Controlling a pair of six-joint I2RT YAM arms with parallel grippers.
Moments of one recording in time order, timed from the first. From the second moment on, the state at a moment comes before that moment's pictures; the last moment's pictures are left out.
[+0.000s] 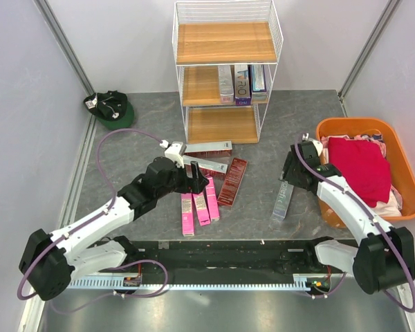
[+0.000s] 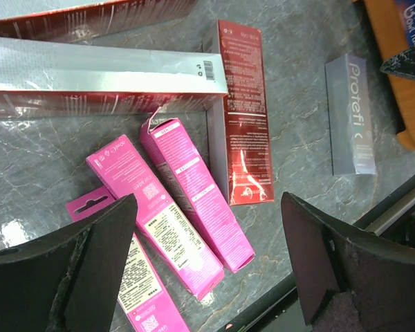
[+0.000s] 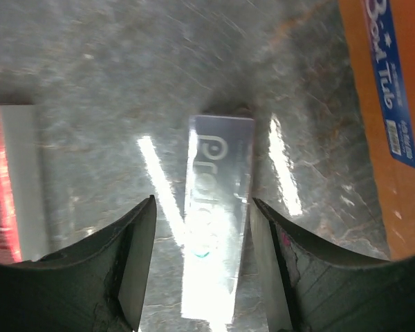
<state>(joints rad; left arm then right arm) -0.71 1.03 0.65 -0.11 -0.02 -0.53 0.28 1.15 0.80 -0.60 0.25 0.56</state>
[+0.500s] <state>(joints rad) -0.71 1.10 0.65 -0.11 0.01 -0.53 0.15 1.30 0.70 -0.46 0.04 0.55</state>
